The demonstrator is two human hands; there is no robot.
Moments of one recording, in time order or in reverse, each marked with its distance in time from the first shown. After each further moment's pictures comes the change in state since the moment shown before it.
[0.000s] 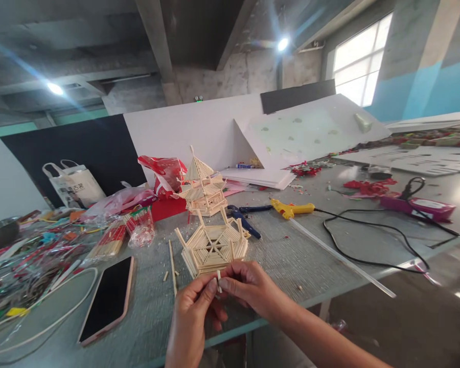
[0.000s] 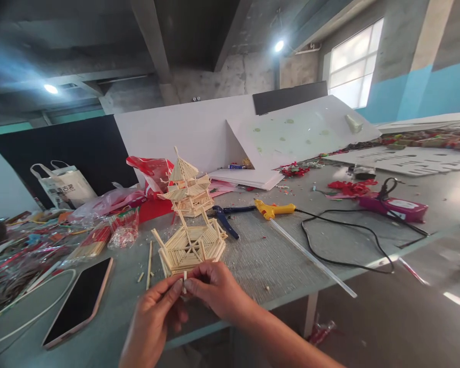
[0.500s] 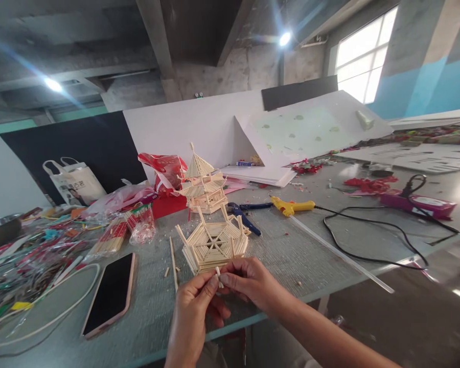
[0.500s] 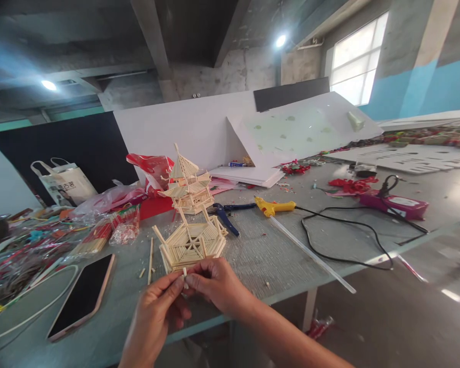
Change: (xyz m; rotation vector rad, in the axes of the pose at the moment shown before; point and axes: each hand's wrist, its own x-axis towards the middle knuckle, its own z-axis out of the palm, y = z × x) left_hand -0.001 0.000 -0.002 0.020 -0.018 -0.031; right_hand -0.002 -0.007 0.001 0.033 -0.007 0.052
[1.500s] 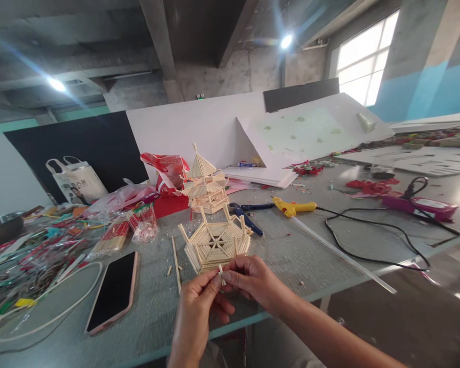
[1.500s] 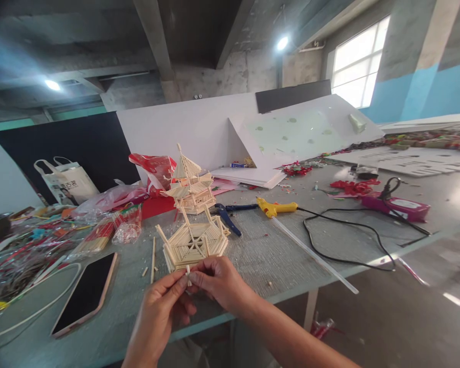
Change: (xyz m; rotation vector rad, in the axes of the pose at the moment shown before) left_hand 0.000 0.003 0.002 -0.019 -0.044 0.022; right_hand 0.002 -0.005 0.002 -0.038 0.053 0.059
